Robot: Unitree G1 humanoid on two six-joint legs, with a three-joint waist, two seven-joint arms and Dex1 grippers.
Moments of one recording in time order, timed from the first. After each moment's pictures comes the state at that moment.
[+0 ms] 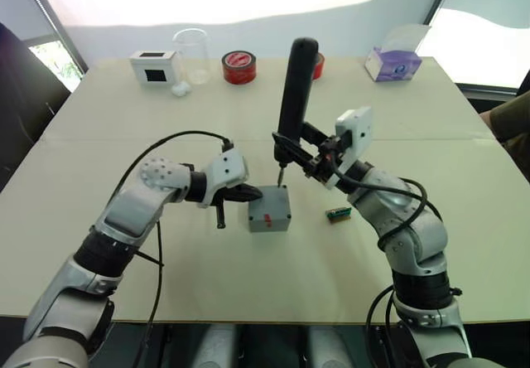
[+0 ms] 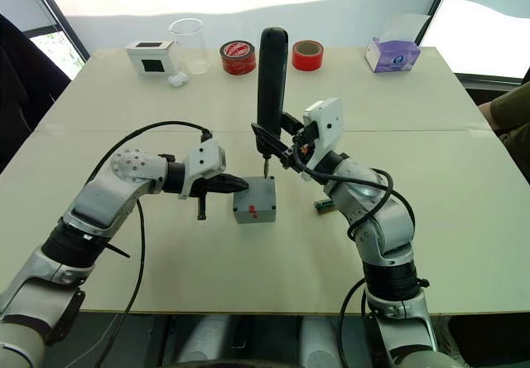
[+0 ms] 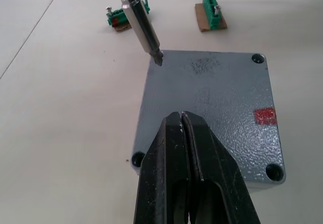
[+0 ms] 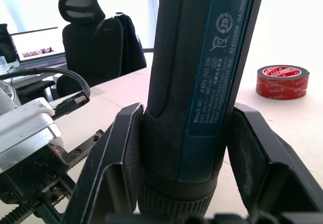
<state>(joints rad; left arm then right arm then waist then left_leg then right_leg) -0.63 0.62 -0.33 -0.10 -0.23 0.49 -1.07 -0.45 -0.26 0.01 -0.35 0.47 0.54 0.48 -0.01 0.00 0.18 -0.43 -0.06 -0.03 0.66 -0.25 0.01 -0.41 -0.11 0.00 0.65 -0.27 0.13</state>
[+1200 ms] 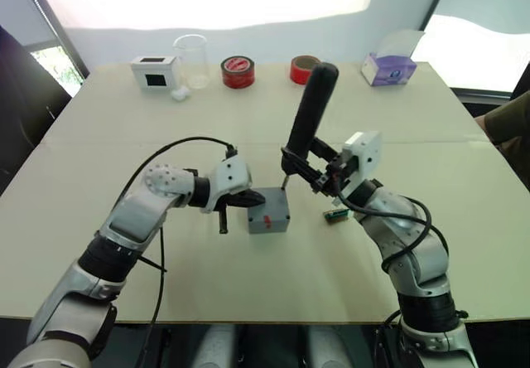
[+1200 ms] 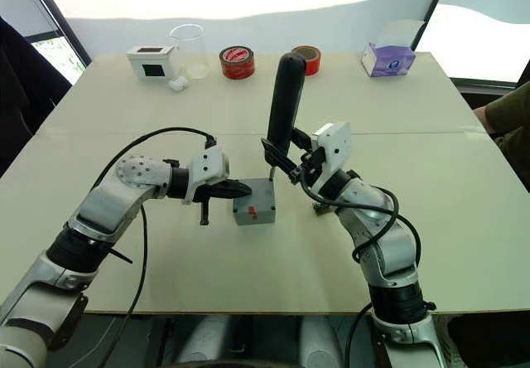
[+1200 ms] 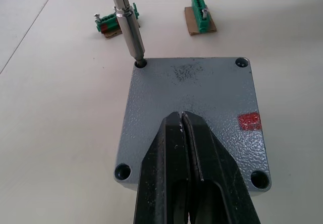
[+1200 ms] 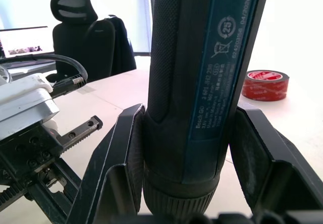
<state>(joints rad) -0.60 0.62 -0.33 -0.10 -0.19 0.46 -1.08 -0.29 -0.28 0.05 -0.38 0.40 0.39 0.50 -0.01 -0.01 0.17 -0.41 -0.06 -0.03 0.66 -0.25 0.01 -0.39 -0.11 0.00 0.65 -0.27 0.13</state>
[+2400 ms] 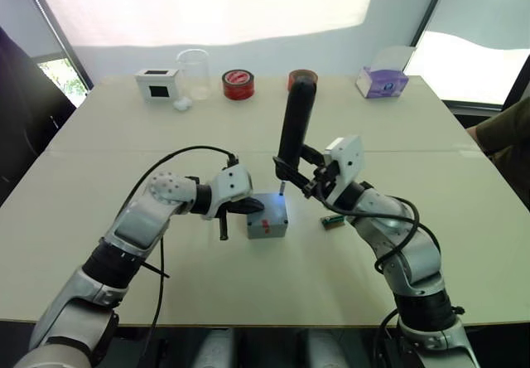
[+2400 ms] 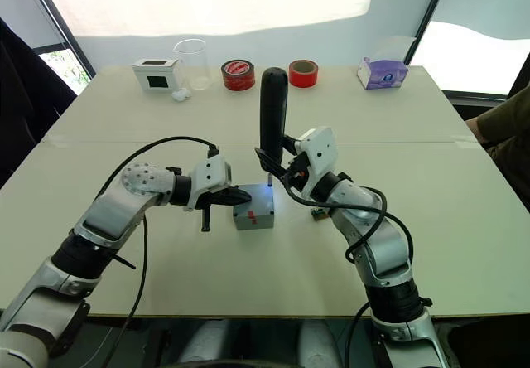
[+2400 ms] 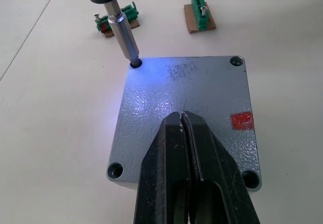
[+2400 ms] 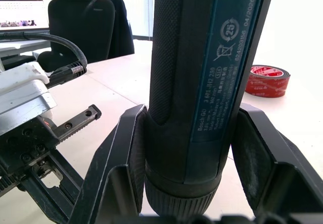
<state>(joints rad) -0.56 0.60 -0.34 -0.09 -0.16 0.44 -1.07 -0.32 -0.30 0.11 -0.36 0.33 0.45 0.47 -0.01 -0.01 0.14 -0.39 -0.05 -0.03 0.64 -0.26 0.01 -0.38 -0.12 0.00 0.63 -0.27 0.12</state>
